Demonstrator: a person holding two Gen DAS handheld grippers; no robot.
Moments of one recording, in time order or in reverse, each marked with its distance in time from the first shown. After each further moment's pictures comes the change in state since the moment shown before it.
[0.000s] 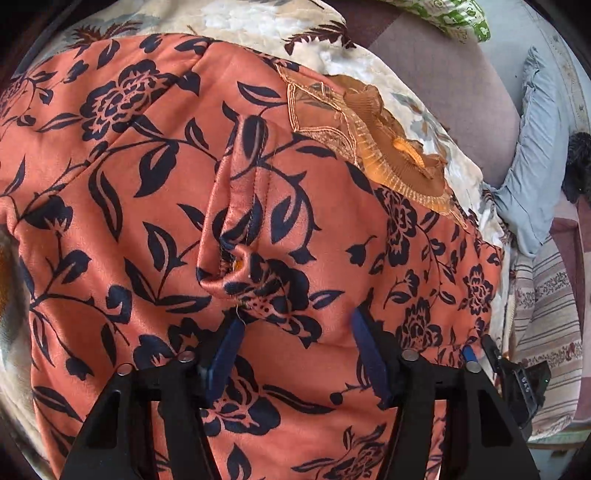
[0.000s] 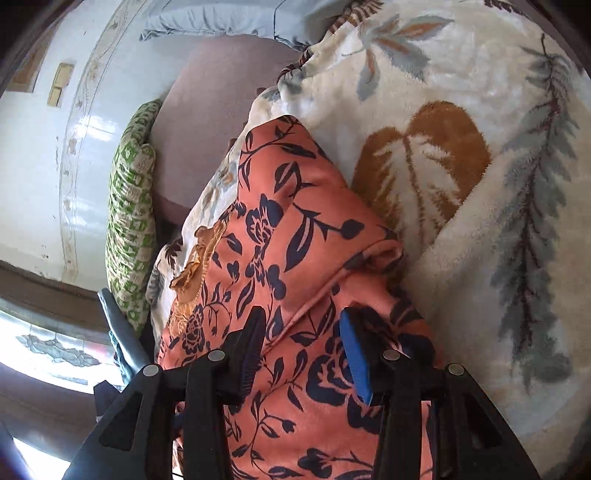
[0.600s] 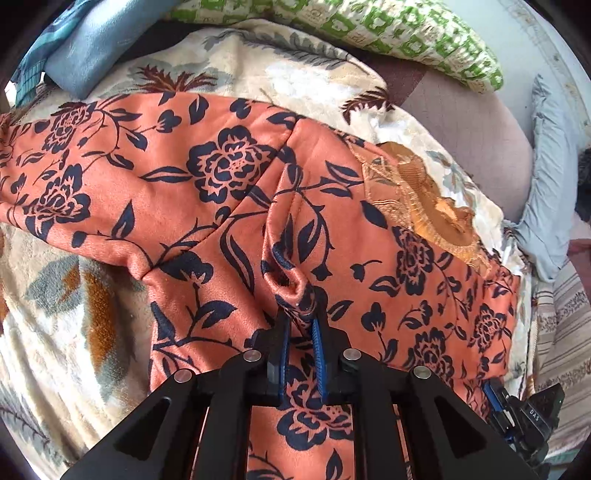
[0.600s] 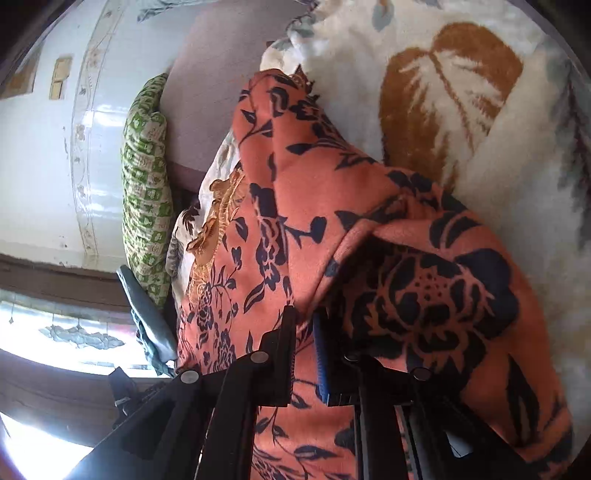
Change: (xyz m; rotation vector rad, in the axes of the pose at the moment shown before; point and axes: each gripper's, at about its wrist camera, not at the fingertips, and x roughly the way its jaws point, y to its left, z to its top) left arm -0.042 0.040 0.006 0.002 -0.167 0.065; right arm 0.003 0.018 -0.033 -0.050 0.131 0.090
